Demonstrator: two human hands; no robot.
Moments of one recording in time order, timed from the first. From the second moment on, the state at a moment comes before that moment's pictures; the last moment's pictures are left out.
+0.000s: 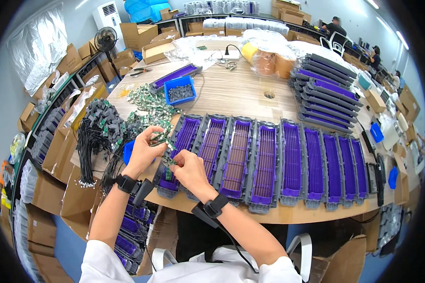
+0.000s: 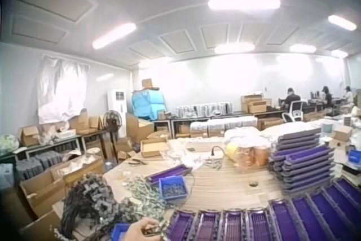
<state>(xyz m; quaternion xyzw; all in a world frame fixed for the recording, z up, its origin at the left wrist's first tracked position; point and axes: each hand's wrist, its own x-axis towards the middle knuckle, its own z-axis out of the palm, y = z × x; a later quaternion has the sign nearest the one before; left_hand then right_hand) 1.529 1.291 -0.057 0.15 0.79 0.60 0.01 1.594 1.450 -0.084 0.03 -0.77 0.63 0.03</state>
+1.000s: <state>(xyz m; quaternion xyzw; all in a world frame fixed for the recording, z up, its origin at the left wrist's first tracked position) 1.568 1.304 -0.053 0.16 0.85 0.50 -0.05 1.661 1.530 -0.077 0.07 -0.85 0.49 0.16</state>
